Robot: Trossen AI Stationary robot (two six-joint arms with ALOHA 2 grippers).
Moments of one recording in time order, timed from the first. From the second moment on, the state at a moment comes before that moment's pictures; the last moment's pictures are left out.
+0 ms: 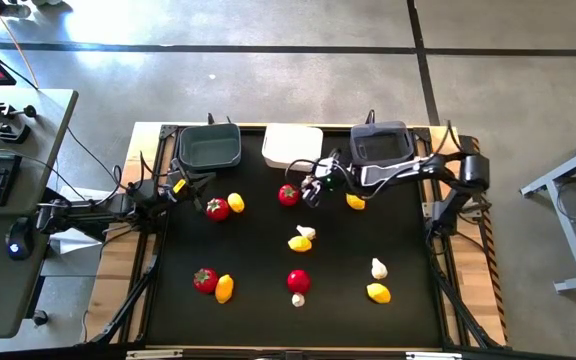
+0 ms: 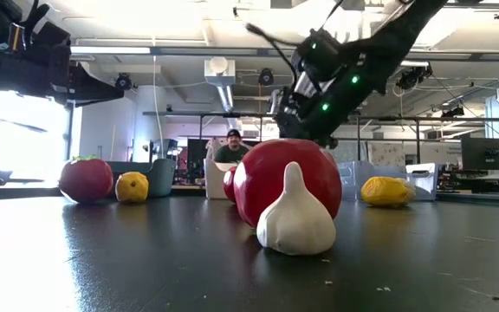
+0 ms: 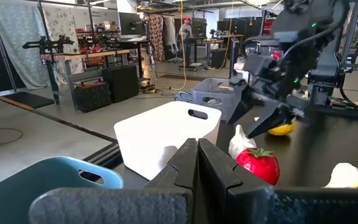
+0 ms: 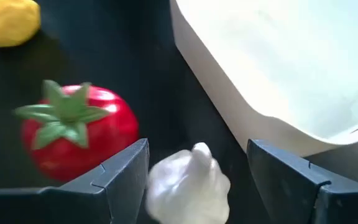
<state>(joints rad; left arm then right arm) 0.11 0.08 0.01 0.07 -0.45 0.04 -0.23 1.73 0.89 0.11 0.27 0.20</state>
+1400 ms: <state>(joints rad) 0.11 0.08 0.01 0.07 -0.45 0.04 -0.40 1.60 1.03 0.18 0.21 0.06</state>
